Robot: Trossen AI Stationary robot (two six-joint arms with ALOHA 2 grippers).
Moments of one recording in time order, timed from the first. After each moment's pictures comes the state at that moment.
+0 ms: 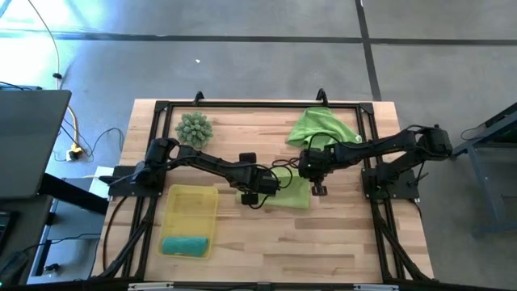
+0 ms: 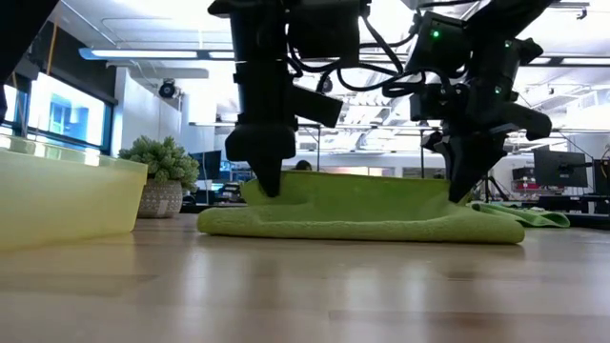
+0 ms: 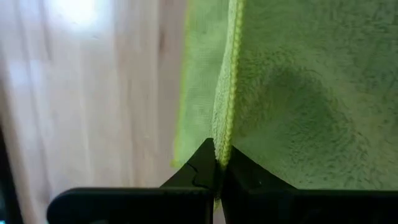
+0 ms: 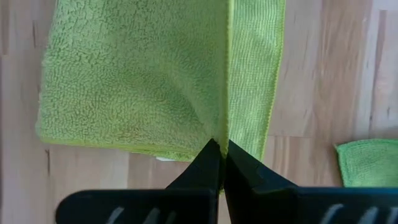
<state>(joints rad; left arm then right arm) -0.02 2.11 1.58 -1.01 -0.46 -0.18 -0.06 1.43 0.75 -0.54 -0.03 -0.14</state>
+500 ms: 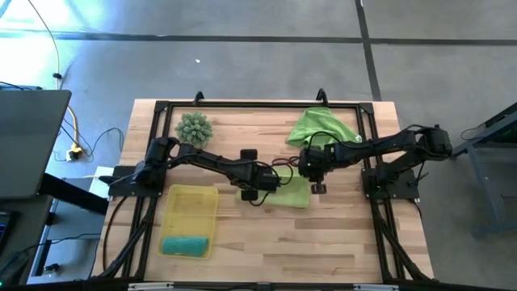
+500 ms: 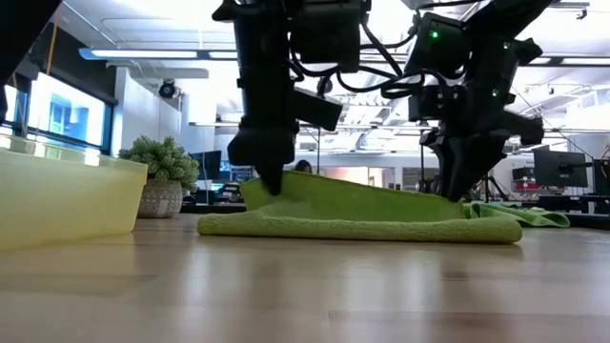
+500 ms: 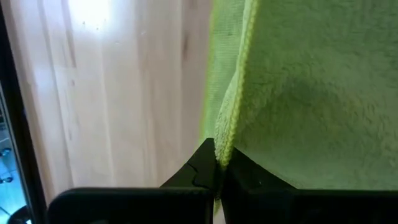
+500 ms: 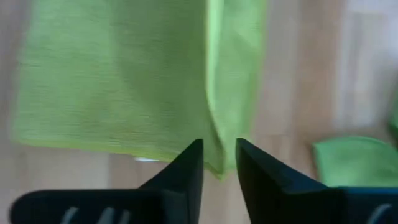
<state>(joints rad) 0.00 2.11 1.58 -1.01 -0.51 -0.12 -0.07 1.43 0.75 -0.54 0.03 -0.16</state>
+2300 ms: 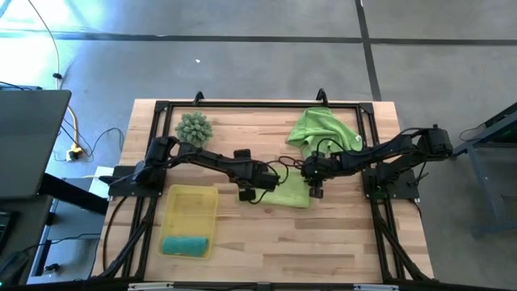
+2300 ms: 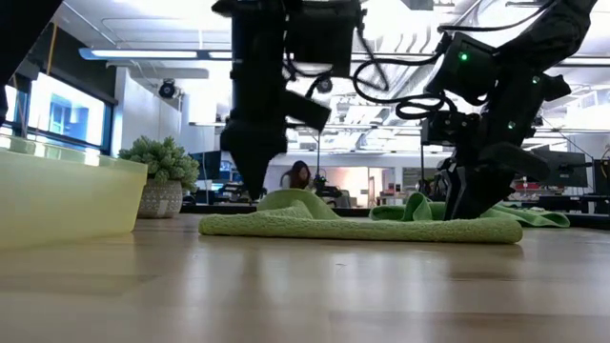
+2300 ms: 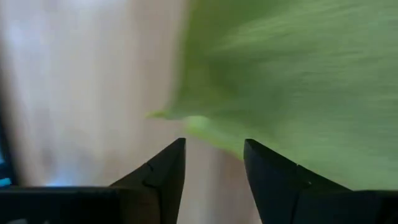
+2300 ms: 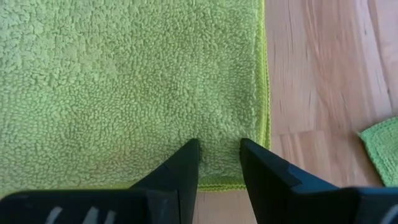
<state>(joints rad) 0.00 2.11 1.60 -1.13 -0.41 -0.27 -0.03 1.43 0.52 -0.17 0.06 0.04</state>
